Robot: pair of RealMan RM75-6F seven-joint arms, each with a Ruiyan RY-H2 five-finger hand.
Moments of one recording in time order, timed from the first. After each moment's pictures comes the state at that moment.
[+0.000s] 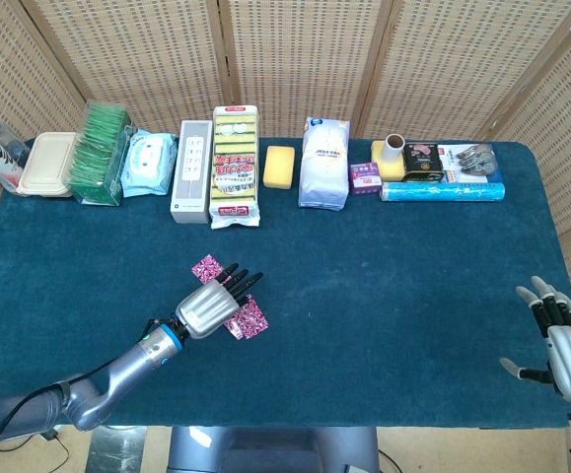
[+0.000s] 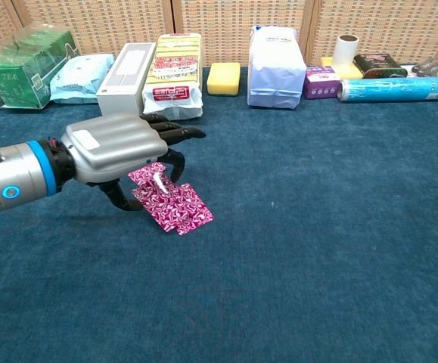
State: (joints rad) left arm -0.79 -1.62 0.00 -1.34 1.51 0.94 0.48; right arm 0.08 -1.00 0.05 -1.70 -1.48 1.42 0.13
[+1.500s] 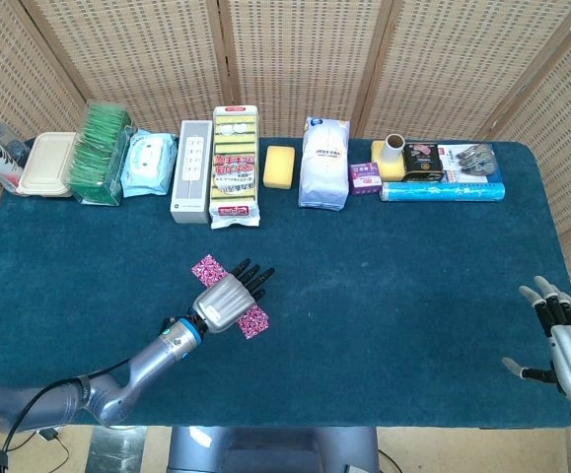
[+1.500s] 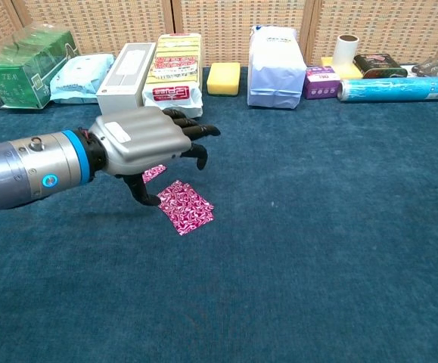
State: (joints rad) left arm -0.86 -1.63 -0.06 -1.42 1.31 0.87 0.71; right arm 0.08 -0.99 0.05 -1.71 -1.47 1.41 0.15
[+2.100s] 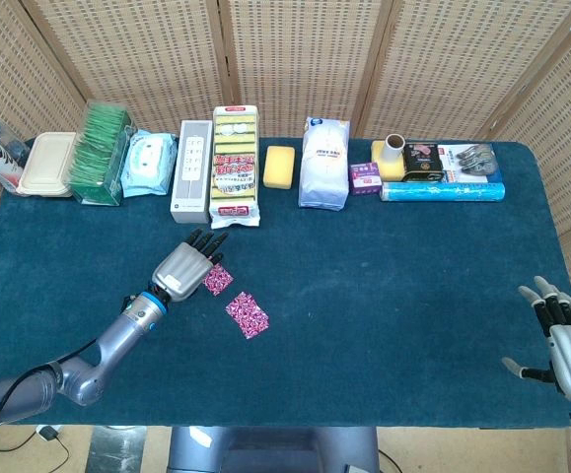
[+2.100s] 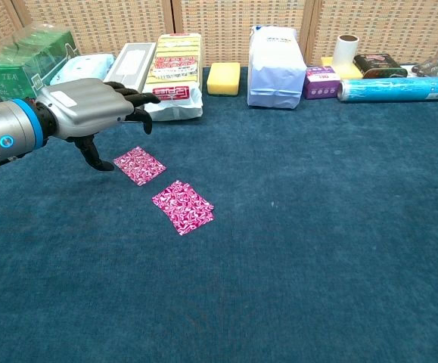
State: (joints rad) left arm -0.83 -1.57 -0.07 -1.26 1.27 0.87 0.57; right arm 0.08 -1.00 0.05 -1.71 -1.46 1.40 0.12
